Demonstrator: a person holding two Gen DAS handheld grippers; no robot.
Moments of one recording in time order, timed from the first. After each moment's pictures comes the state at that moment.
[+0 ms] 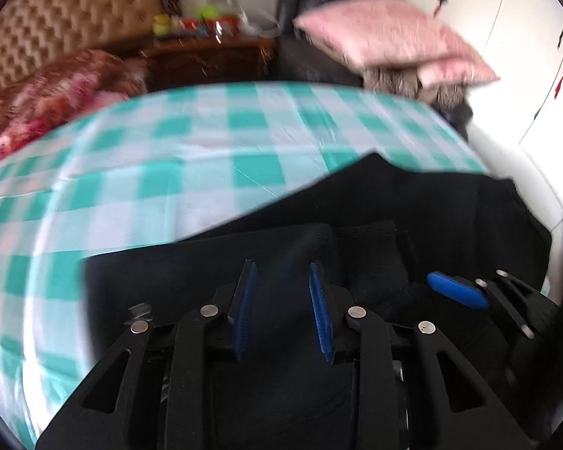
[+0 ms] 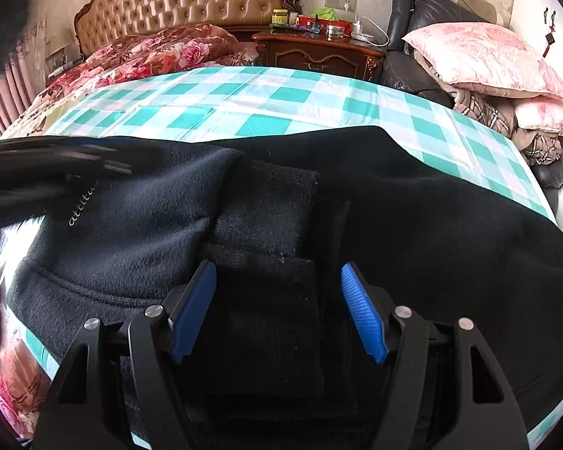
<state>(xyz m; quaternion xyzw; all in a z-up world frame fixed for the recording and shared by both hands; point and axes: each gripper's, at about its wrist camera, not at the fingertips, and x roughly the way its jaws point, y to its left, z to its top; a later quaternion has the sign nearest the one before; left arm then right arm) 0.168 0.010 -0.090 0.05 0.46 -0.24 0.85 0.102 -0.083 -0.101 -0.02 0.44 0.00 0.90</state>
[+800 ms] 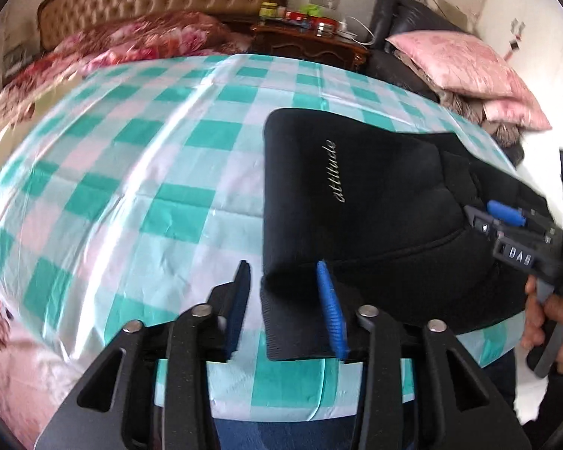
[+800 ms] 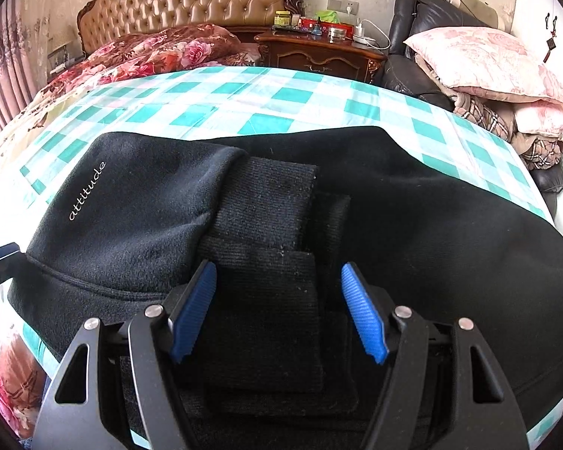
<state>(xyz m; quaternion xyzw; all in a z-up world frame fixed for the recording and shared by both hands) 0.059 0.167 -0.104 -0.05 0.46 -0.11 0.88 0.098 -0.081 -0.098 -0.03 0.44 -0.01 0.90</state>
